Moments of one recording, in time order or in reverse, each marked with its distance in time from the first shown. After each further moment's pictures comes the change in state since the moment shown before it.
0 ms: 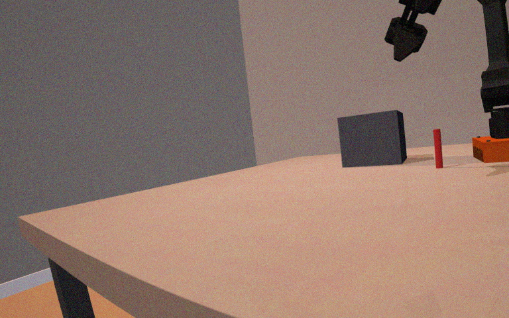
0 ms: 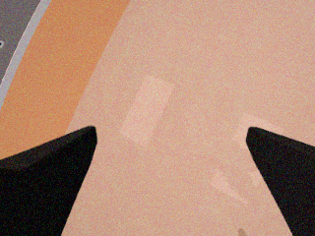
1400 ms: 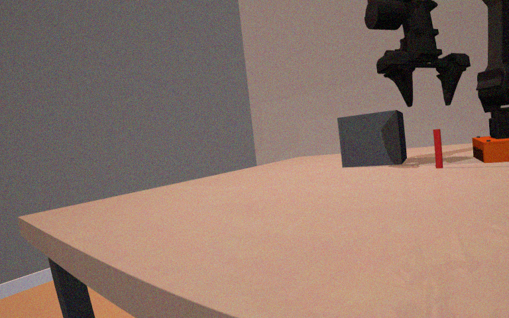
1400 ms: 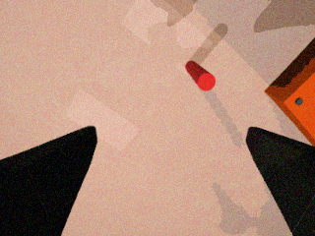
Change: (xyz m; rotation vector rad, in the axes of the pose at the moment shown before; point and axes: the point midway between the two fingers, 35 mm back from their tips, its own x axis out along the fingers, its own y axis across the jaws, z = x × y) arm -0.043 -0.173 -0.082 1.240 0.207 -0.653
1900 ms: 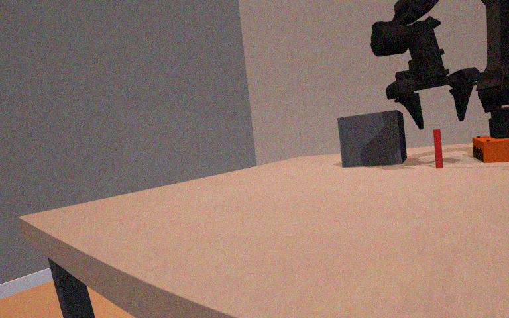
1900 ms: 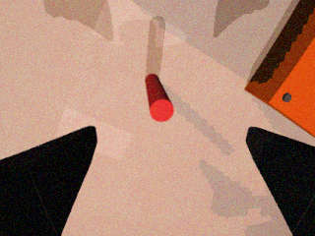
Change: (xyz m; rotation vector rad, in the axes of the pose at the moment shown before) arm 0.039 -0.029 0.009 0.175 0.001 -0.118
